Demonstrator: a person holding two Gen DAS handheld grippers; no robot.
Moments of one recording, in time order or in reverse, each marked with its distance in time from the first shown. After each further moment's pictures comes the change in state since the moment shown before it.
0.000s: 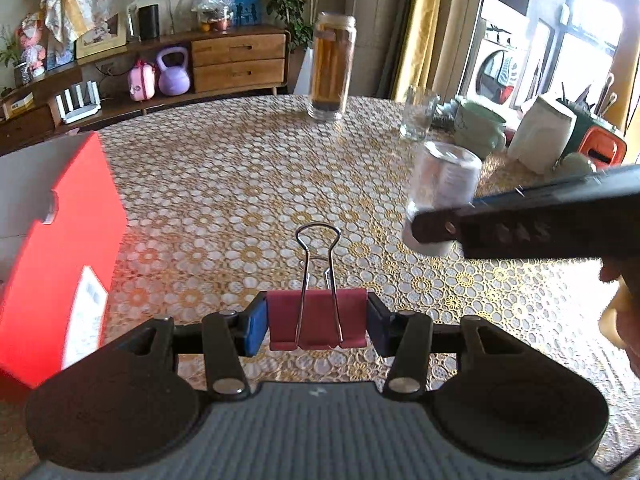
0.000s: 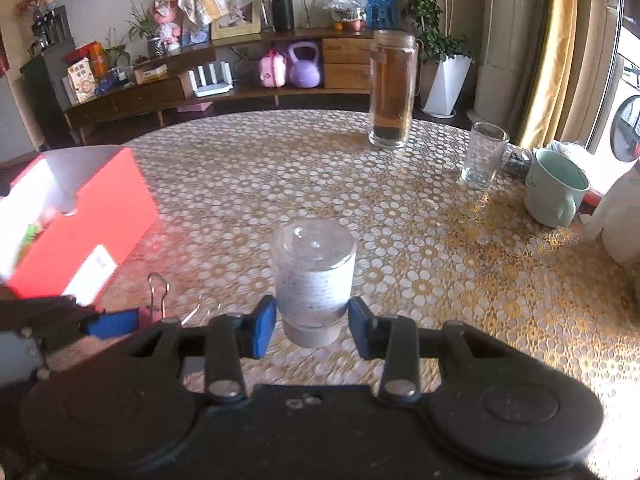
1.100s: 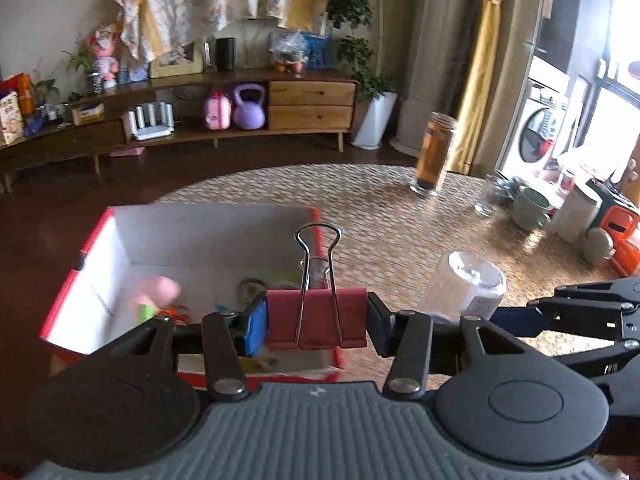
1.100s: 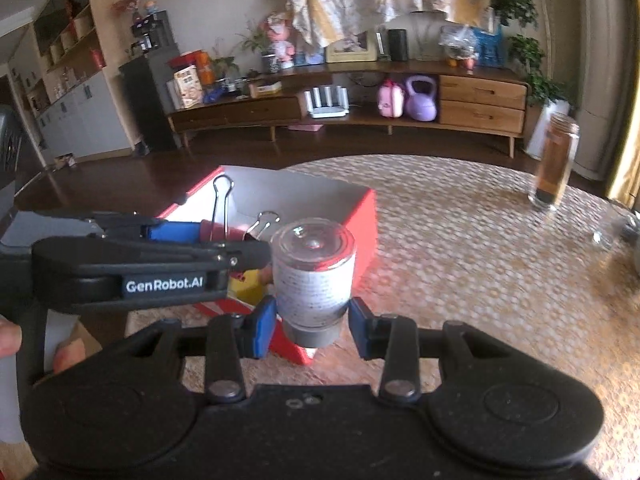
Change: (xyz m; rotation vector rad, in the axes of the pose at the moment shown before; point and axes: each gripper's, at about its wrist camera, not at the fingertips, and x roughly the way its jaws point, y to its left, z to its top) left arm -0.157 0.153 0.025 -0.088 -0.107 0.112; right arm -0.067 0.190 0.022 -0.116 -0.062 0.243
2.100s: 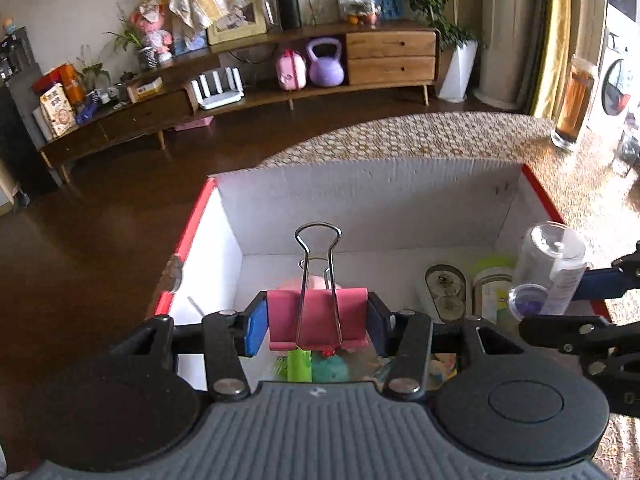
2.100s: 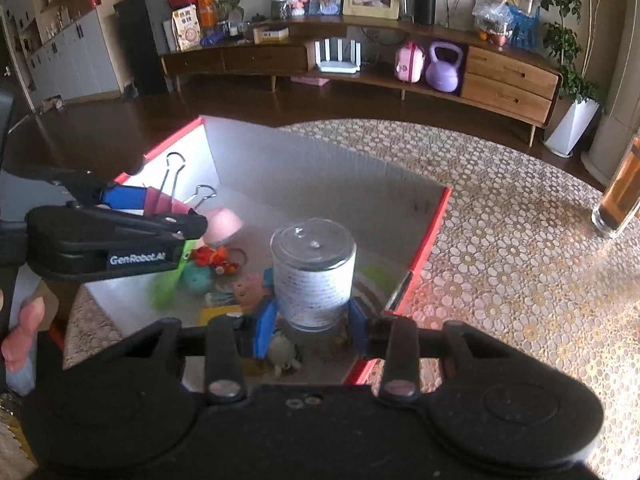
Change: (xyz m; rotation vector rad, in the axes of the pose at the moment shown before) left arm 0.112 0.121 0.005 0.061 0.146 0.217; right arm 0.145 0.027 0.028 -0.095 0.150 -0.049
